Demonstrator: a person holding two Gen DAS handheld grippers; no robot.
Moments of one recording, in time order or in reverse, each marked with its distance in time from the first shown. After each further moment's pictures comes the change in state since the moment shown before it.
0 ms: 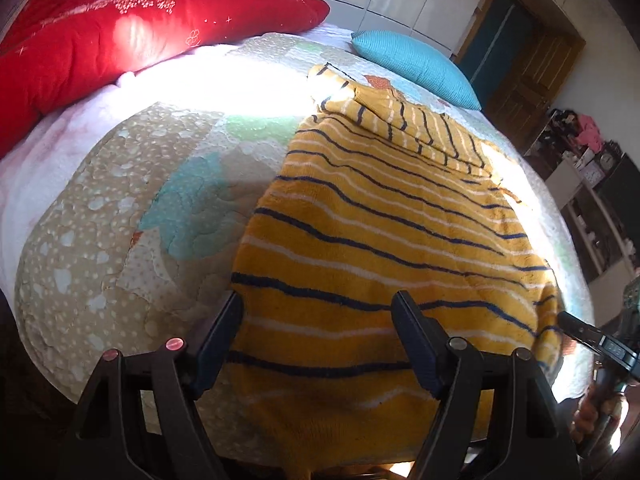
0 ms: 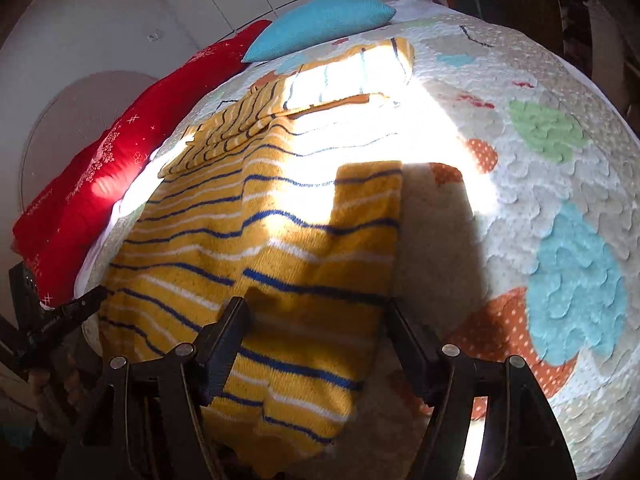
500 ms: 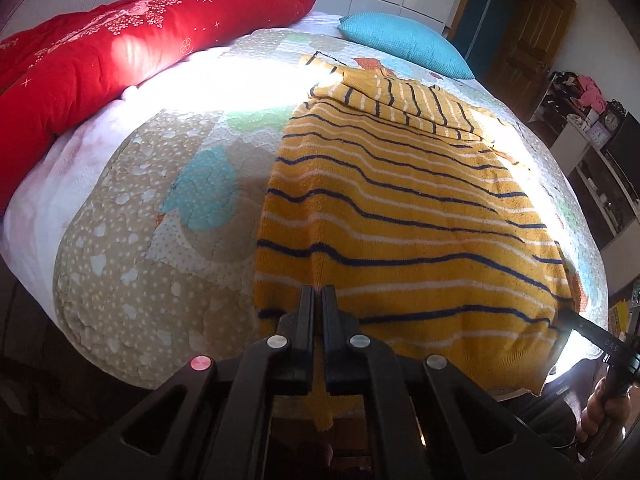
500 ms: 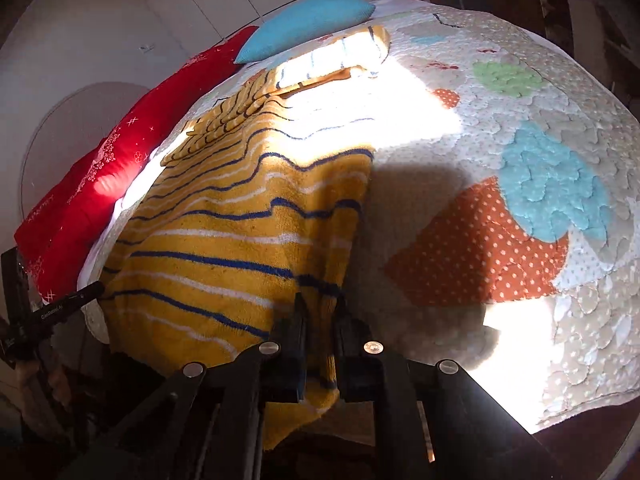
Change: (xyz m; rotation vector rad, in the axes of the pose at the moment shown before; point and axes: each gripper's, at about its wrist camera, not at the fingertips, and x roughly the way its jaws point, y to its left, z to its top) left arm -0.033 -0.010 -0.017 0.070 0.058 0.049; right arm -0.027 -0.005 -0.057 0.071 -0.011 -0.012
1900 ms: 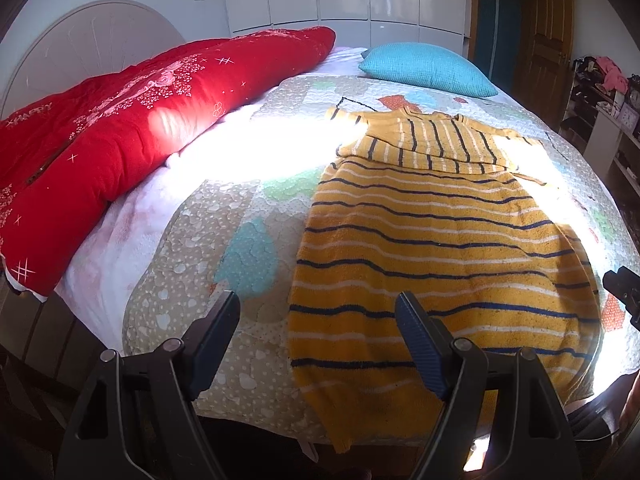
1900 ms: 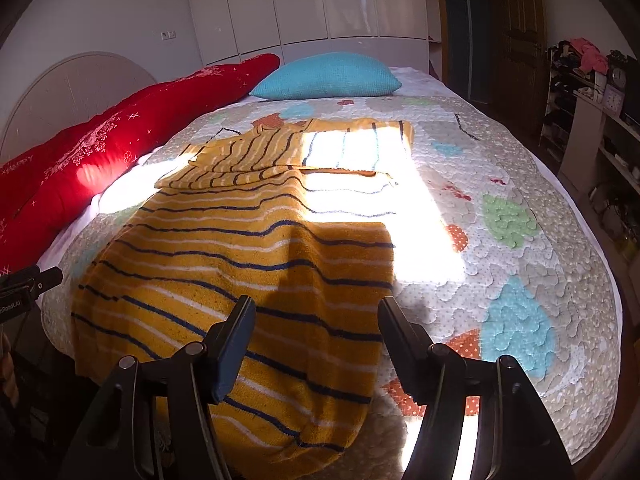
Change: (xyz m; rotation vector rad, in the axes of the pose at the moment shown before) left arm -0.029 -0.031 0.029 0.083 -0.134 0.229; right arm -0.014 0.069 0.056 -0.254 -0.162 -0.199
